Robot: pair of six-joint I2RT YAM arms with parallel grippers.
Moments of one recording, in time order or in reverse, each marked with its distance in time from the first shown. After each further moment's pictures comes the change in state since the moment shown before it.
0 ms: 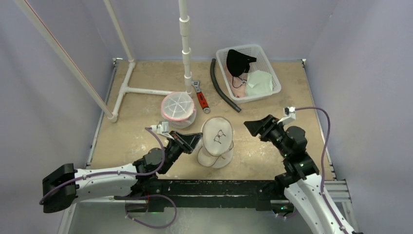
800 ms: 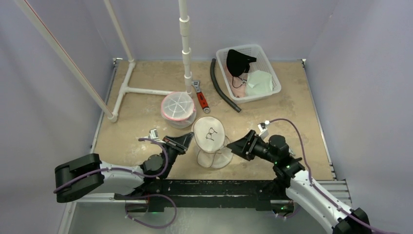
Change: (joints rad) left arm 0.000 0.240 -0.244 0.502 -0.249 -0.263; right arm 0.182 0.080 -0.313 0.288 -0.301 0.438
